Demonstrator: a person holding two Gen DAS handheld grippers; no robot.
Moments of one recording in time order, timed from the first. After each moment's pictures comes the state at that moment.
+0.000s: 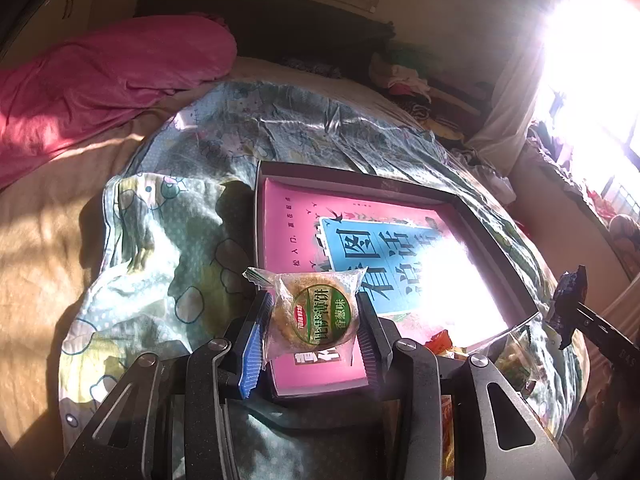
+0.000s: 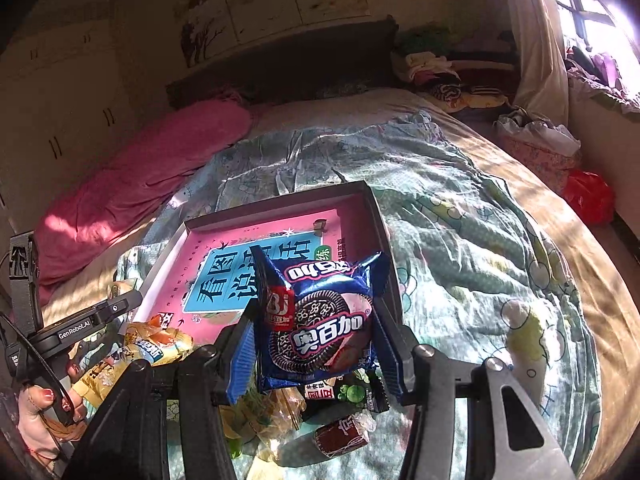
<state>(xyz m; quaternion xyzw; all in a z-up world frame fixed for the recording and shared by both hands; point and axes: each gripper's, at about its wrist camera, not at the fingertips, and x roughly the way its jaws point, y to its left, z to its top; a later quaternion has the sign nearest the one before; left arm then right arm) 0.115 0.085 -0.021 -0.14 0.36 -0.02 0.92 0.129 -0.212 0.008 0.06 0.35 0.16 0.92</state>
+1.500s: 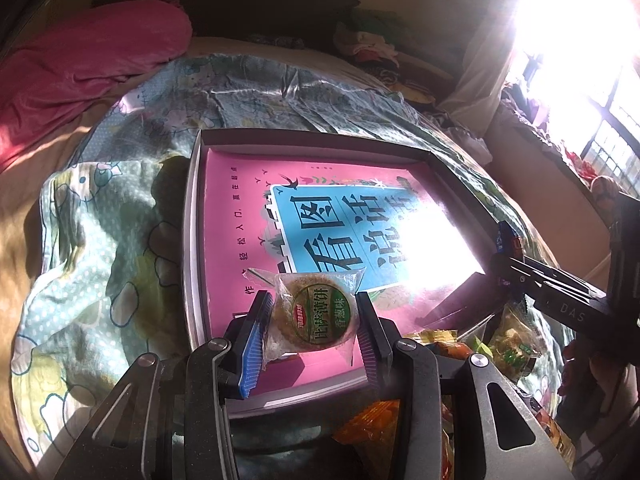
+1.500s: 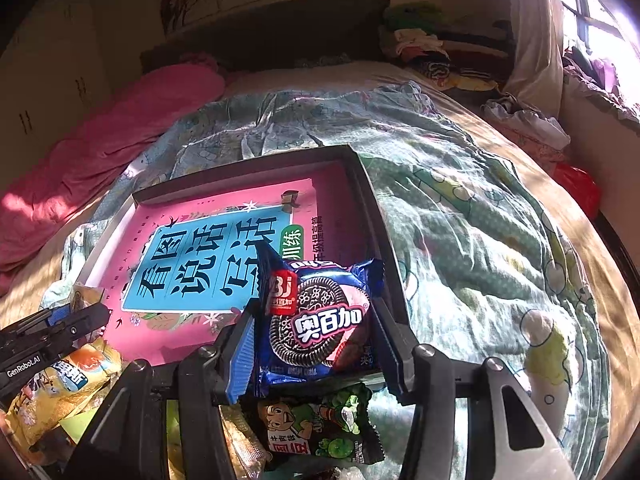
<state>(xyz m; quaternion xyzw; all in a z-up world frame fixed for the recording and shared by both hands) 0.138 0.058 -0.040 -0.12 0.40 -0.08 0.91 0.179 -0.194 -0.033 0.01 0.40 0.11 0.91</state>
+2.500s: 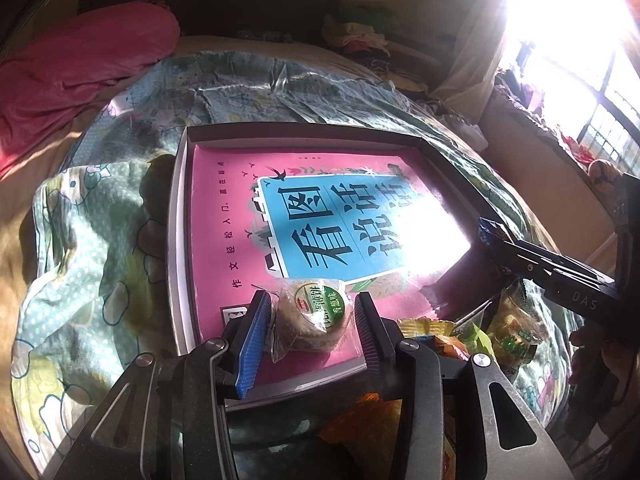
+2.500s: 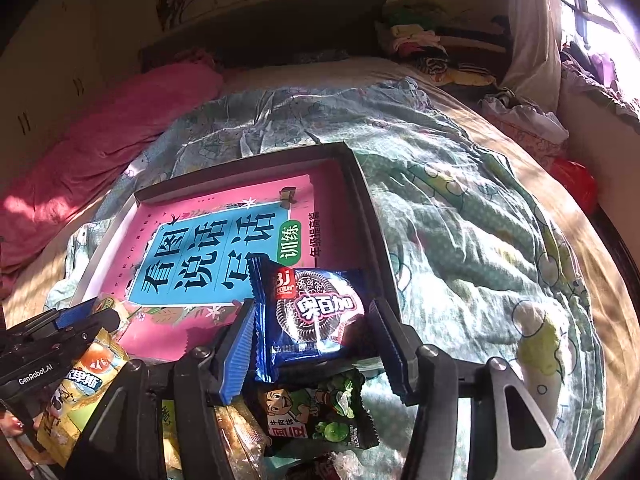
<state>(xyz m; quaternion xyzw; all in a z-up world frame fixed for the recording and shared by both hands) 0.137 0.050 -0.042 -0.10 0.41 -0.10 0.90 0.174 -0.199 -0.027 0.02 0.41 0.11 0.91</state>
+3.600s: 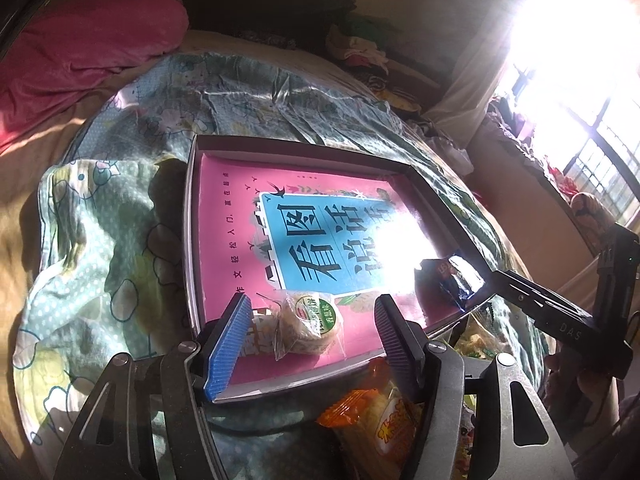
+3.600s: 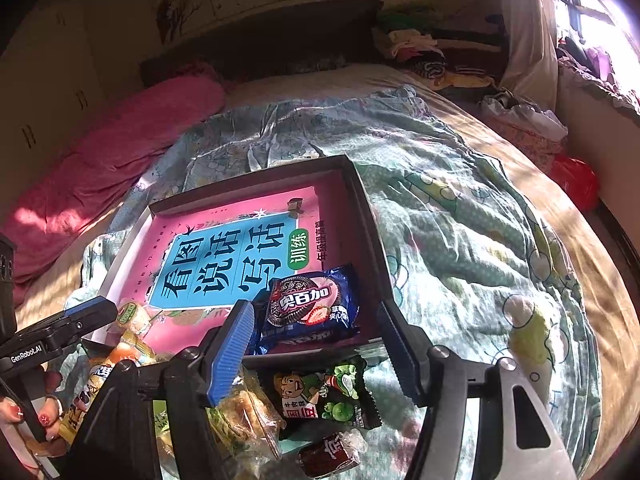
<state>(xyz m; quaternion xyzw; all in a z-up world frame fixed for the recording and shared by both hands) 0.130 0.069 -0.025 -0.15 0.39 -0.11 0.90 0.156 -0.205 -0.010 0.04 0.40 0.12 0.91</state>
